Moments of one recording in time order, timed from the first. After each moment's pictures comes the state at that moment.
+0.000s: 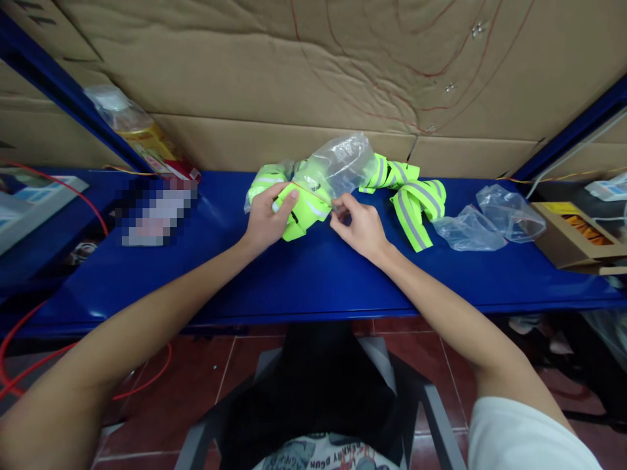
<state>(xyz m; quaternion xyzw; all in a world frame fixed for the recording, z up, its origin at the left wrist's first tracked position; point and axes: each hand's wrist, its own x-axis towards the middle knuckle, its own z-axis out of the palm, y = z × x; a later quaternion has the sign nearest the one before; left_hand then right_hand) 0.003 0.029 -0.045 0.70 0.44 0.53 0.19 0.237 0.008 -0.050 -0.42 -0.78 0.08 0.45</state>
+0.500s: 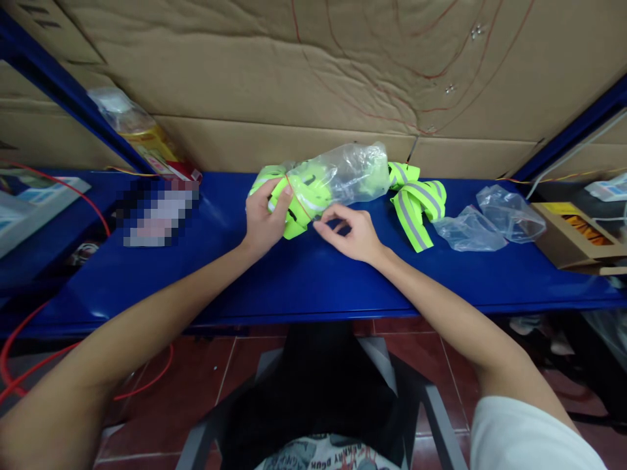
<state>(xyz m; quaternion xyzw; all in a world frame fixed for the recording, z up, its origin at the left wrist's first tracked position) 0.006 0.021 -0.041 0.68 0.46 0.55 0.13 0.225 -0.004 -0.043 -0.35 -0.78 0.23 0.47</state>
